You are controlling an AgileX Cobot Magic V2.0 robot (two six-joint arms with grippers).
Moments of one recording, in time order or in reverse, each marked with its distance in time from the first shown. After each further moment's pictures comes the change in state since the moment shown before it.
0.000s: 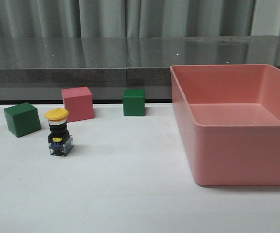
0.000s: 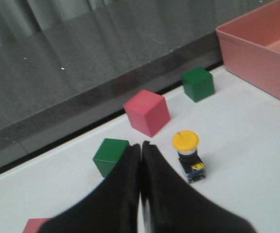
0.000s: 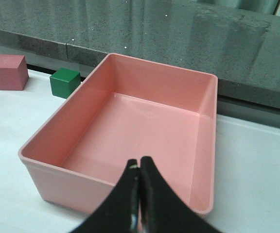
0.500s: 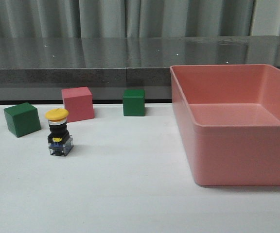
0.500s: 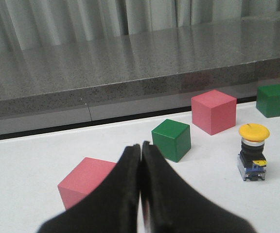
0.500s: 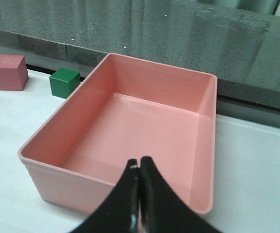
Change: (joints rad) left arm 0.258 -0.431 0.340 -0.028 -0.084 -0.115; right arm 0.000 0.000 0.000 0.000 0.000 0.000
